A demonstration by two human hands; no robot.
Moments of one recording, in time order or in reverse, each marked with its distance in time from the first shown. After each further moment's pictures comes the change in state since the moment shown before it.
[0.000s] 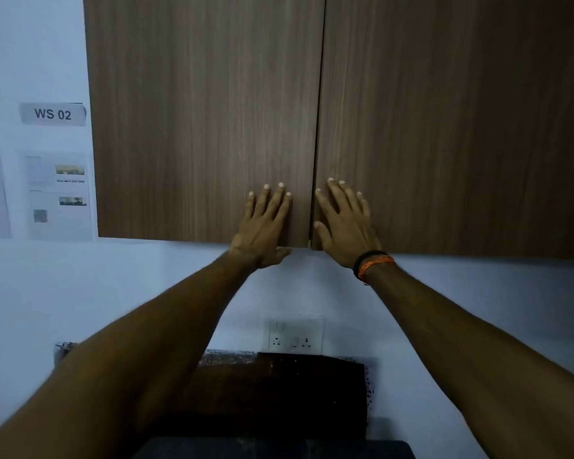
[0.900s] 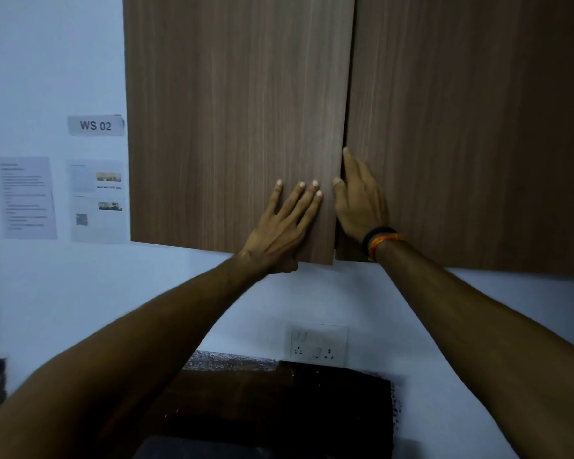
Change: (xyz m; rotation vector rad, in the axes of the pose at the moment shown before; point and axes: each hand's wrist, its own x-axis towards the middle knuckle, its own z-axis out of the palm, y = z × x) left_hand -0.007 -0.016 -0.023 0.309 0.167 0.147; right_hand 0.055 -0.029 -0.030 0.486 0.275 0.087
